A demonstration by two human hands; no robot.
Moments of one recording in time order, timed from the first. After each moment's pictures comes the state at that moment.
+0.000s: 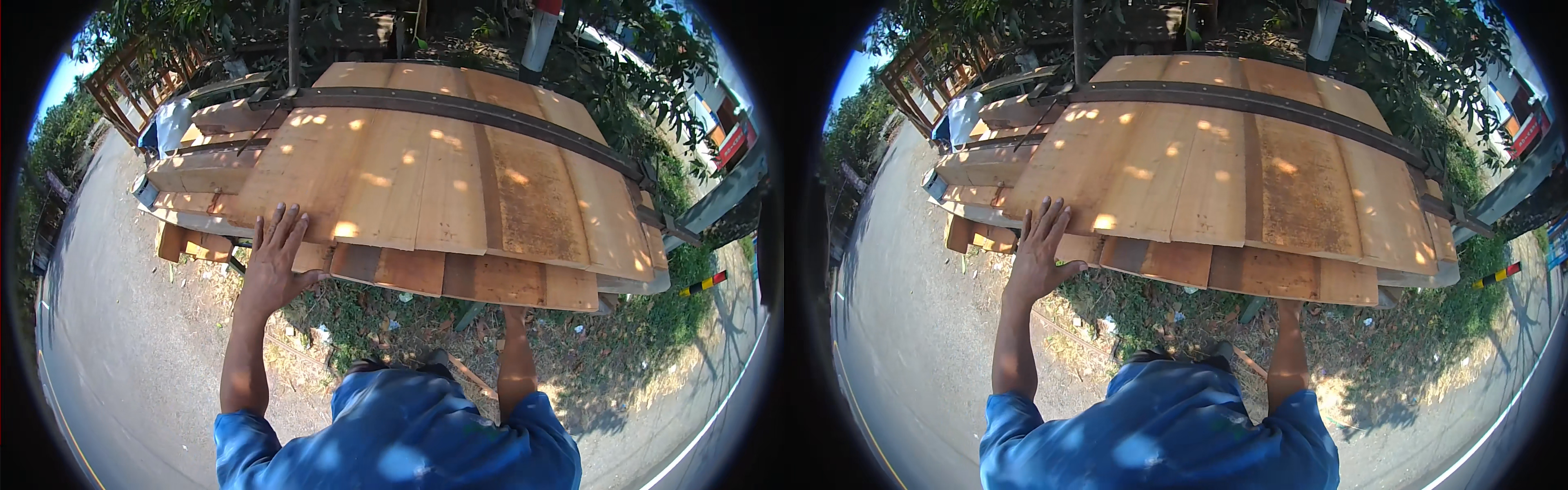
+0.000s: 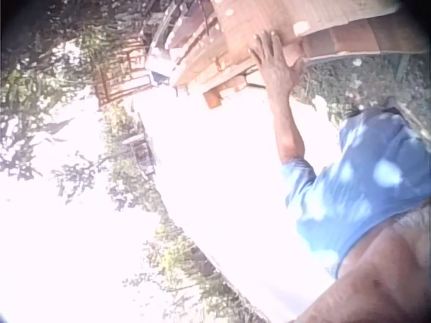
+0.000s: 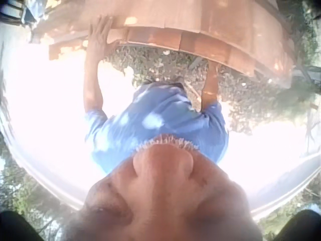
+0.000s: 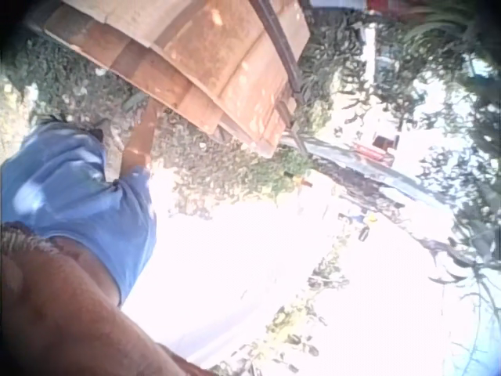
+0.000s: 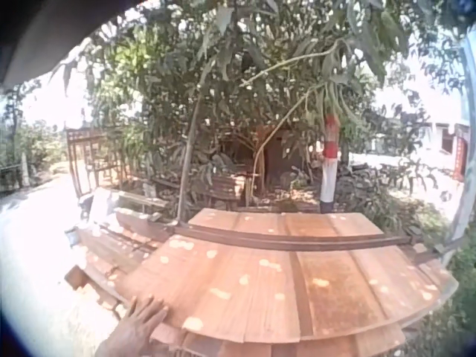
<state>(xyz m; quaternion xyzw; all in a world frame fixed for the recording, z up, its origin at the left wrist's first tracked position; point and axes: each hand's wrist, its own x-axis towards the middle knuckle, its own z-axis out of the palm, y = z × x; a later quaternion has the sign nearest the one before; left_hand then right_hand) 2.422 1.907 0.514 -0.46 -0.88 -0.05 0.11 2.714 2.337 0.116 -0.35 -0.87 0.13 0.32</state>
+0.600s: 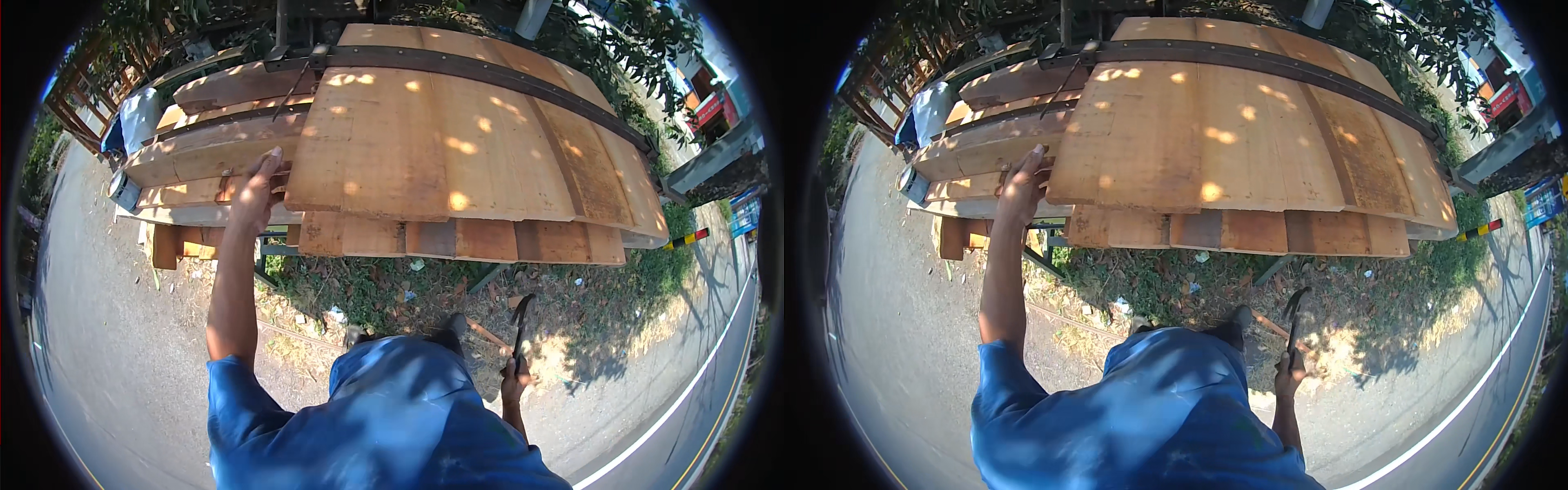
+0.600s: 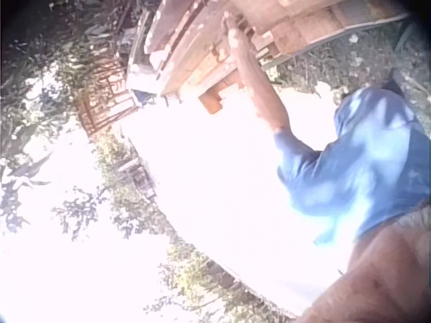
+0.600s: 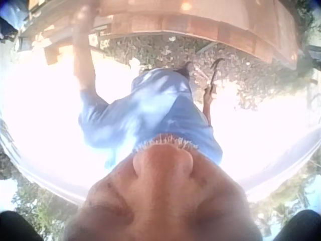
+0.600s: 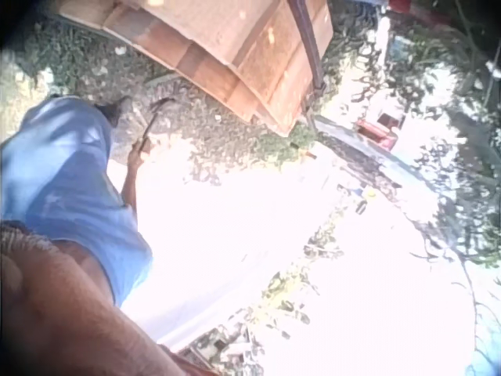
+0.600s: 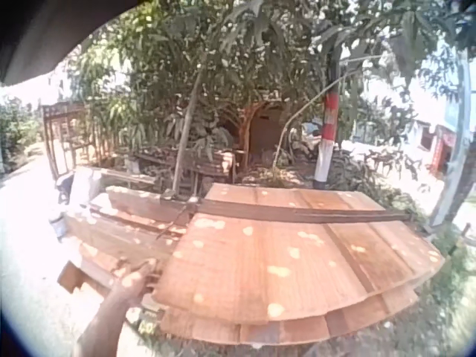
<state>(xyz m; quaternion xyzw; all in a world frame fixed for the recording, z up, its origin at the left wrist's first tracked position) 2.196 1.855 0.475 -0.12 -0.71 -0.66 -0.22 2.829 1.975 0.191 -0.55 -0.65 0.41 0.32</state>
